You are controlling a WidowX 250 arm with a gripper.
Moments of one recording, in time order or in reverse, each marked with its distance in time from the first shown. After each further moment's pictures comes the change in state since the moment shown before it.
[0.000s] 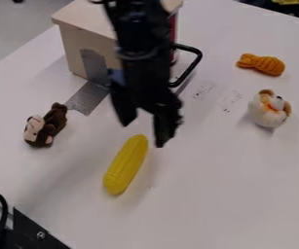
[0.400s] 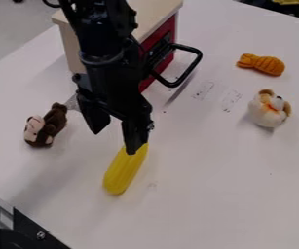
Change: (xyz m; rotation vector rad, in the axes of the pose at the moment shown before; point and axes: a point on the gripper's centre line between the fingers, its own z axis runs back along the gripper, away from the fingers) arm -0.039 0.021 0.011 -0.002 -0.019 0.079
